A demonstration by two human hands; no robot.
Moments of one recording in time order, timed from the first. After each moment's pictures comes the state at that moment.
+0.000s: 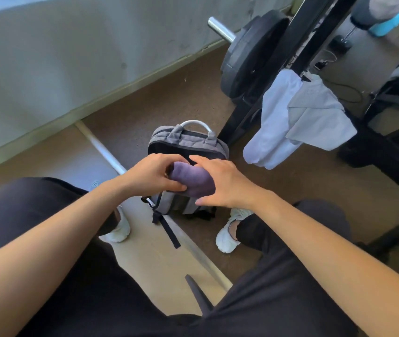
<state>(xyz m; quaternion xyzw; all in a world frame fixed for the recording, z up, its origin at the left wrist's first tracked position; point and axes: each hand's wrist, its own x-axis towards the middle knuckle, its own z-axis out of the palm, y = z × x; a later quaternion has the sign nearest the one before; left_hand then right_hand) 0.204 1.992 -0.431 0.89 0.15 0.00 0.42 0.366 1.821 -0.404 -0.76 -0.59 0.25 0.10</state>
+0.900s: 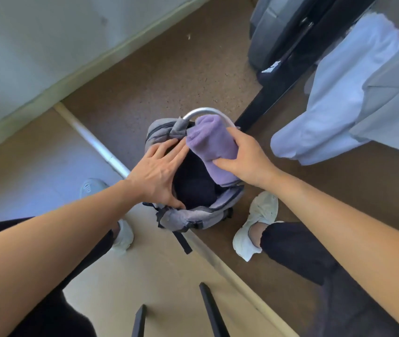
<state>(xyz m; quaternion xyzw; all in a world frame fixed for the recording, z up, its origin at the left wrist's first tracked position) 0.271 2.069 -0.587 0.98 0.09 -0.08 0.14 0.462 1.911 -0.515 -0.81 -0.40 0.32 0.29</state>
